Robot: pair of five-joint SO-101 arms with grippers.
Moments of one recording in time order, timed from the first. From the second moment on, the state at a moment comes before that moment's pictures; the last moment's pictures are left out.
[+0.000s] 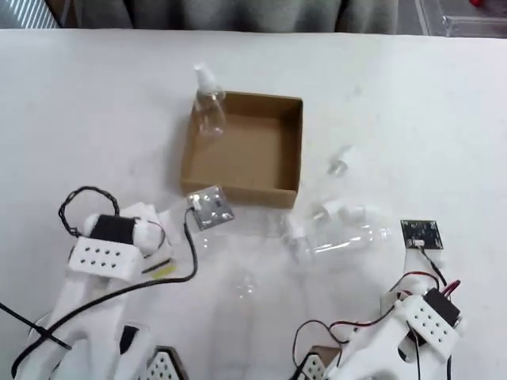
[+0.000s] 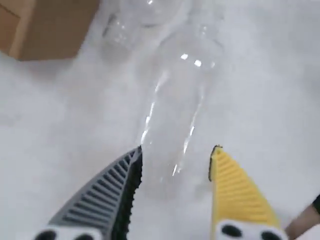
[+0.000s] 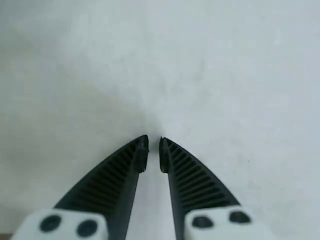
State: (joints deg) left arm 2.6 -40.9 59.1 68.9 -55.0; right arm 42.7 -55.9 81.6 57.0 45.6
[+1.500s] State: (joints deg) left arm 13.3 -16.4 47.5 57.5 -62.7; right arm 42.3 -55.9 81.6 57.0 45.6
